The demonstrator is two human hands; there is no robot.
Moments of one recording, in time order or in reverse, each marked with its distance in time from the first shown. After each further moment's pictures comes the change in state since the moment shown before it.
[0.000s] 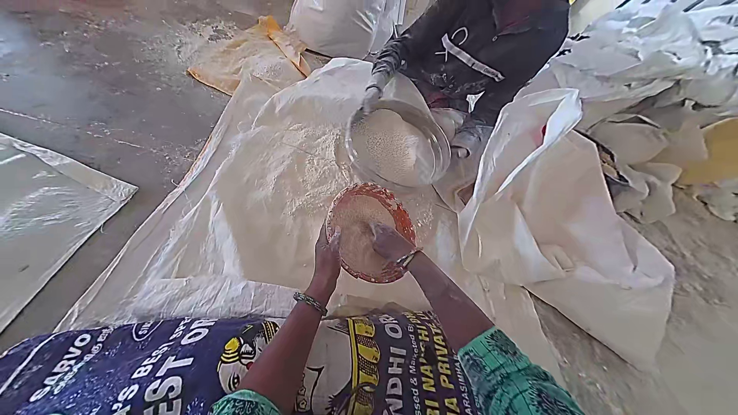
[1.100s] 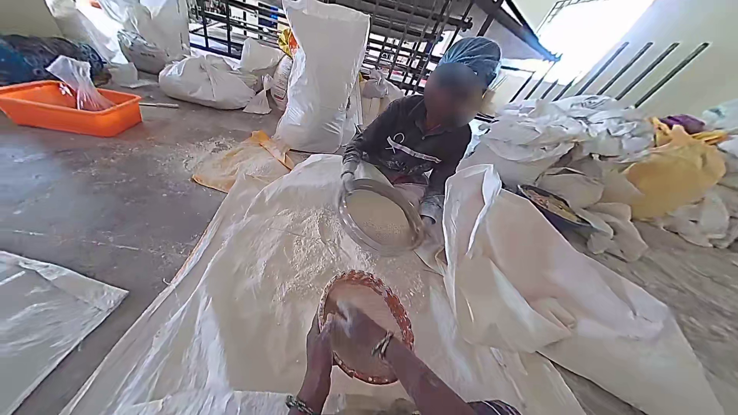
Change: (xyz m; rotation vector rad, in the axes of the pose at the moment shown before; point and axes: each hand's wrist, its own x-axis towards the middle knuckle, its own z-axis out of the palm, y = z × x) left_hand -0.002 -0.015 0.000 0.076 0.019 -0.150; right_hand 0.021 0.001 0.039 0.463 0.223 -0.329
